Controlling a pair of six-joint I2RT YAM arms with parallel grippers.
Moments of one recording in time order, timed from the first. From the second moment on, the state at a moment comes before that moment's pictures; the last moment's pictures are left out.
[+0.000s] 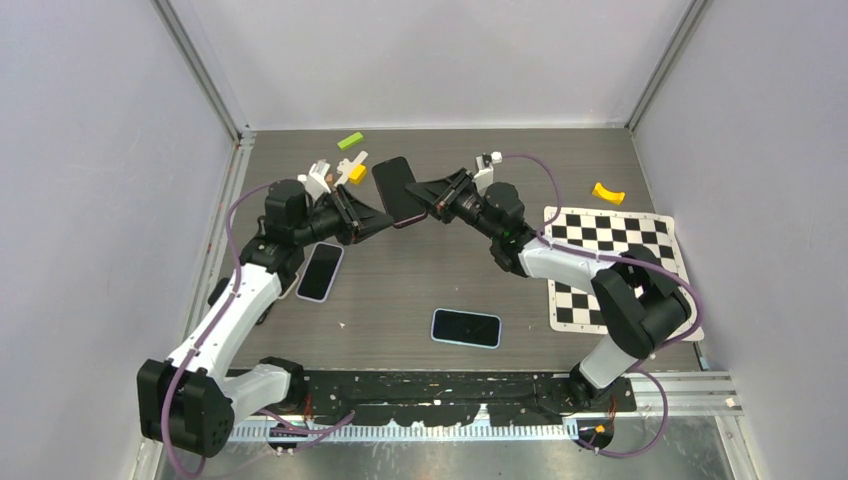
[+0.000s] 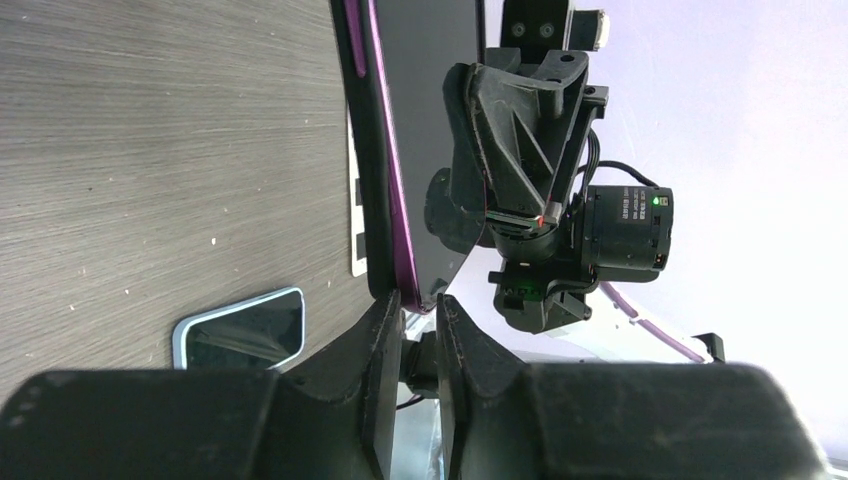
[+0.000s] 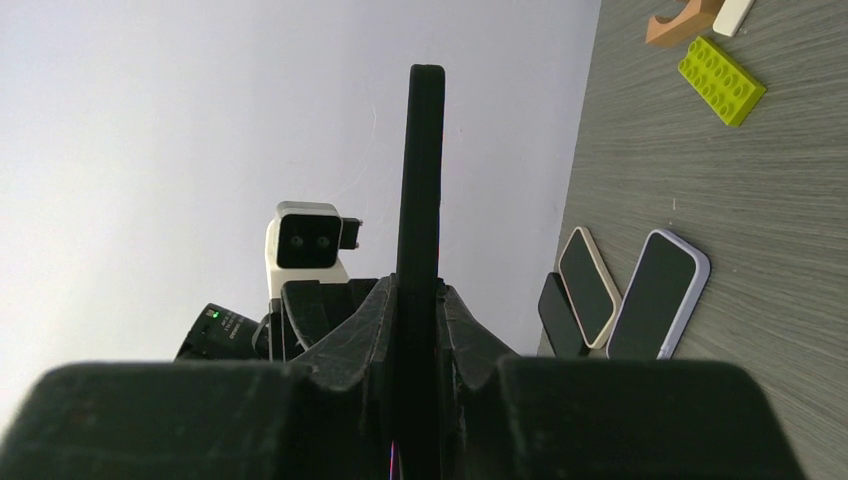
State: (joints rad) left arm -0.27 1.09 0.84 -0.09 0.65 -1.10; right arm 0.63 1.60 0.88 0.78 -0.21 1.42
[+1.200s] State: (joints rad) left arm -0.24 1.16 0.73 0.25 0.60 -1.44; right arm 0.67 1.68 0.91 0.88 -0.06 1.43
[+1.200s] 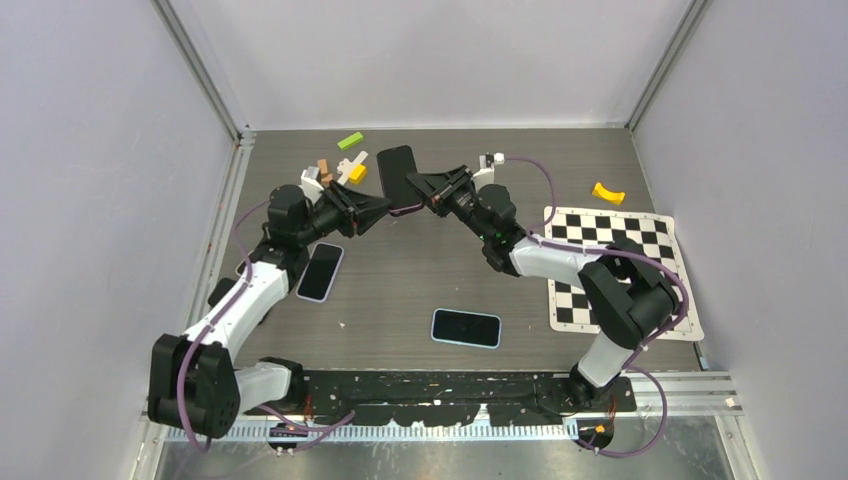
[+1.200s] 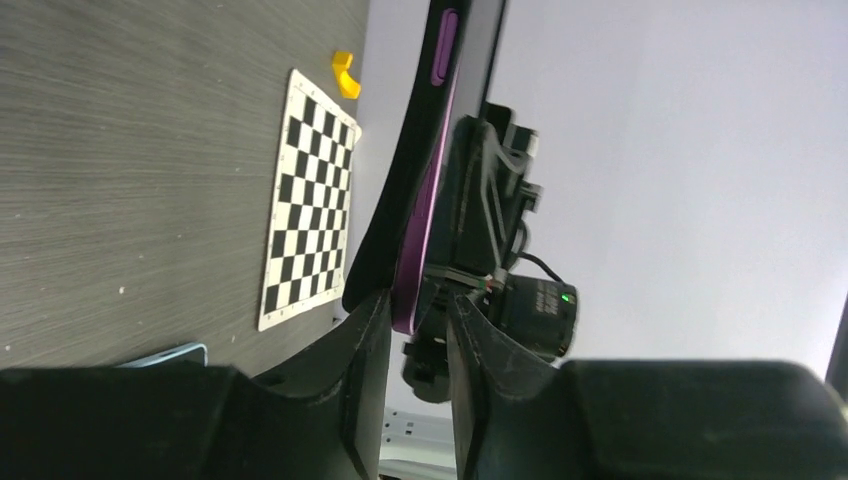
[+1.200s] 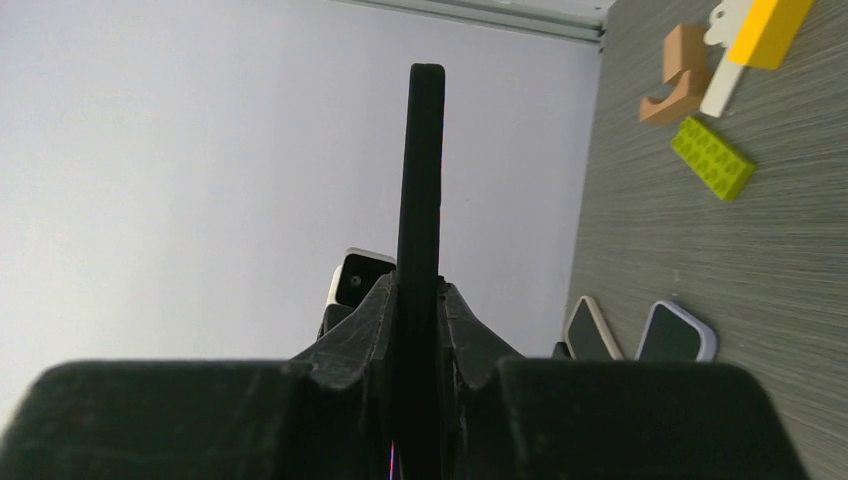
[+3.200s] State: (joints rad) left arm -0.20 1.37 0.80 0.49 0.65 -1.55; right arm 0.71 1.31 0.76 0.52 -0.27 0.99
